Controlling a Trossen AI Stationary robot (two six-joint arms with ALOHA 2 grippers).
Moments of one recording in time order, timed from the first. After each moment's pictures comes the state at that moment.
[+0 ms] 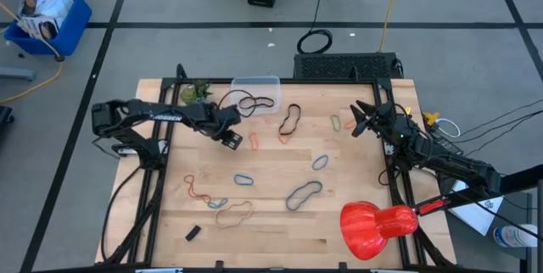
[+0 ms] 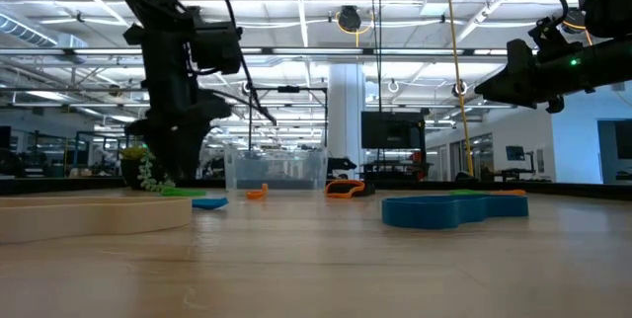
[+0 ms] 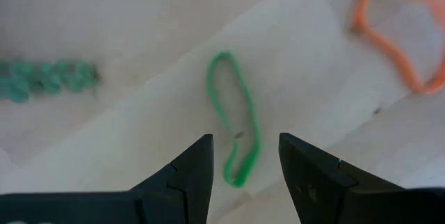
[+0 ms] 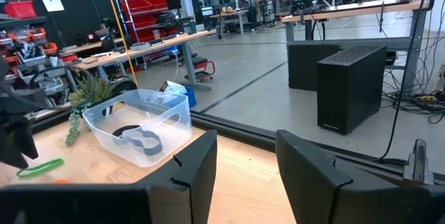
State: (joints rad) left arm 0.33 1.52 0.80 -0.62 -0.03 -0.66; right arm -0.45 0.13 0.01 0.07 0.40 0.19
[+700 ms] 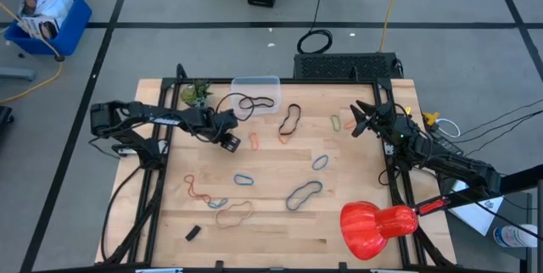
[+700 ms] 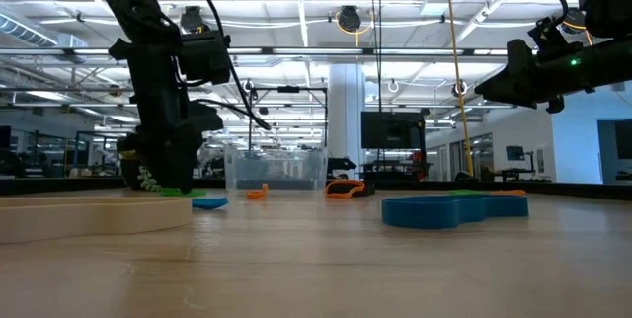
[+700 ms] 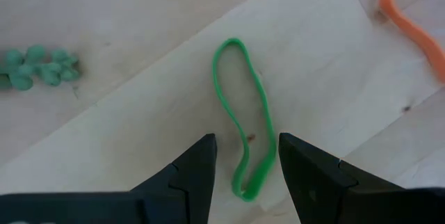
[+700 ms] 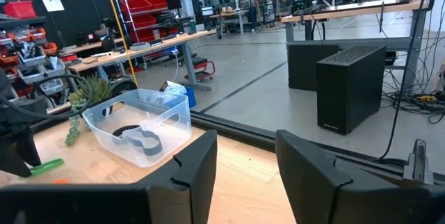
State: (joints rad) left arm 0.32 1.52 0.69 -0.49 -0.03 -0.67; right arm -0.45 0.13 0.01 0.07 0.40 0.19
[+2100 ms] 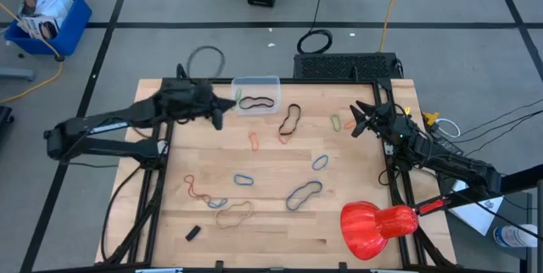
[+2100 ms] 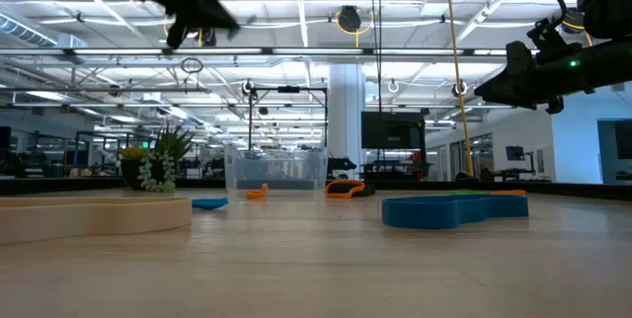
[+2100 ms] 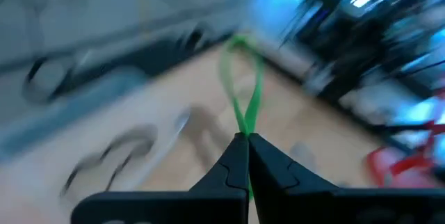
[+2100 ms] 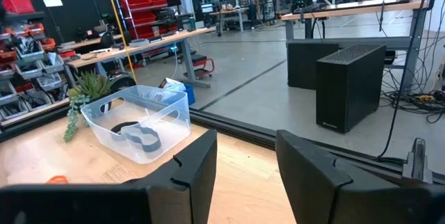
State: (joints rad) left arm 0.35 0.93 0.79 -0.16 0.01 -0.39; right arm -0.45 0.13 0.01 0.07 0.40 0.18
